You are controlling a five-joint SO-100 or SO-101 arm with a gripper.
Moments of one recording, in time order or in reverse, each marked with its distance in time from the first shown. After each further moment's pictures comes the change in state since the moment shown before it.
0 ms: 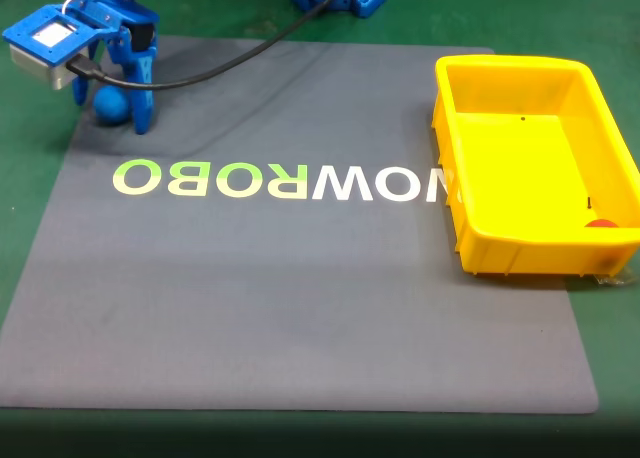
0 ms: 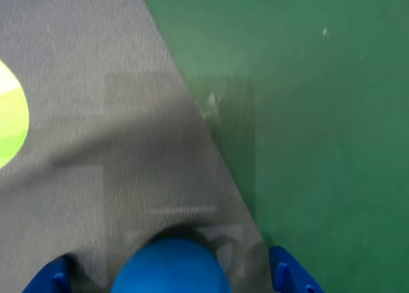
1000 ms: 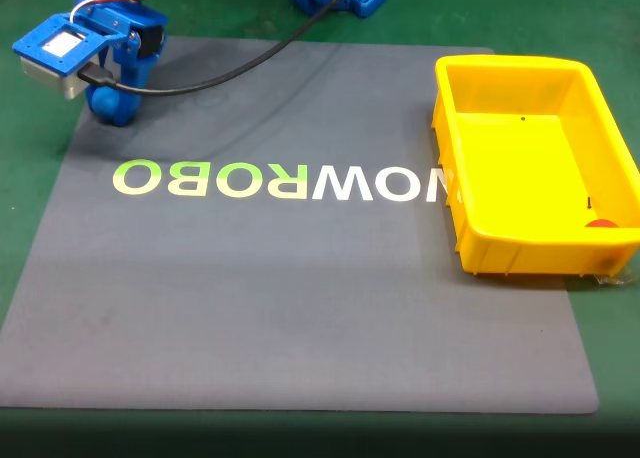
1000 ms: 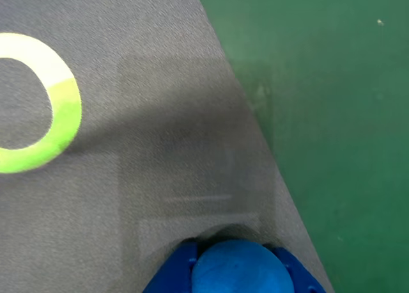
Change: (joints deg) arm -1.2 0.2 -1.1 5.9 1.1
